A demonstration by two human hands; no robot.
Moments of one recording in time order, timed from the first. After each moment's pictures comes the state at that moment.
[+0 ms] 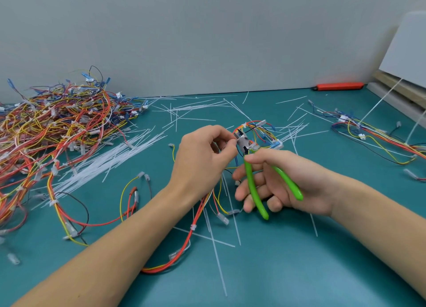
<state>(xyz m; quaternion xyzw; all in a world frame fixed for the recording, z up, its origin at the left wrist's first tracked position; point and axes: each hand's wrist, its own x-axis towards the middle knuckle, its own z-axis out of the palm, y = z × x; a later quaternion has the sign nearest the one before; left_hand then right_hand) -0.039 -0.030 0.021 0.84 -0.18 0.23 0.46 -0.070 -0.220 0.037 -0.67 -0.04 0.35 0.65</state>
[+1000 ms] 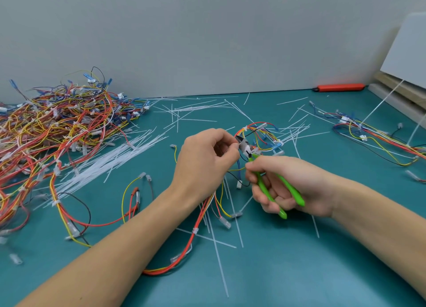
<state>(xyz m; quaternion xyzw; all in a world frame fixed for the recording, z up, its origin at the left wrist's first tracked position) -0.043 -0.030 0.022 0.84 -0.18 0.23 0.45 -0.071 -0.222 0.033 -0.69 -0.03 0.33 0.65</state>
